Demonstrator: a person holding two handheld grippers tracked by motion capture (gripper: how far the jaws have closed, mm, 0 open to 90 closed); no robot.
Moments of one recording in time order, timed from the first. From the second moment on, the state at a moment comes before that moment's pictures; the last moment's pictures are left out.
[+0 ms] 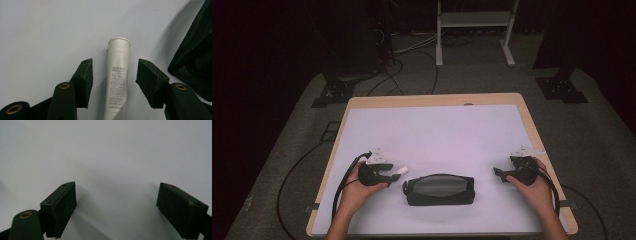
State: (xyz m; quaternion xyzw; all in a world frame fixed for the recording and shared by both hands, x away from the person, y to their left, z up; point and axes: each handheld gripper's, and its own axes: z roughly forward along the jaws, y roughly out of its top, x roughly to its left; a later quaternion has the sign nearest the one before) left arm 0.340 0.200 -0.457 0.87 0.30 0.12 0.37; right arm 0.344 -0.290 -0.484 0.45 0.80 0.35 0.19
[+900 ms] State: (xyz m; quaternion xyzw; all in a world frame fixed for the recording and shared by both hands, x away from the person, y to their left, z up) left arm 0.341 0.195 -0.469 0.88 0.28 0.12 0.36; right arm 0.344 -0.290 -0.484 0.45 0.80 0.35 0.19
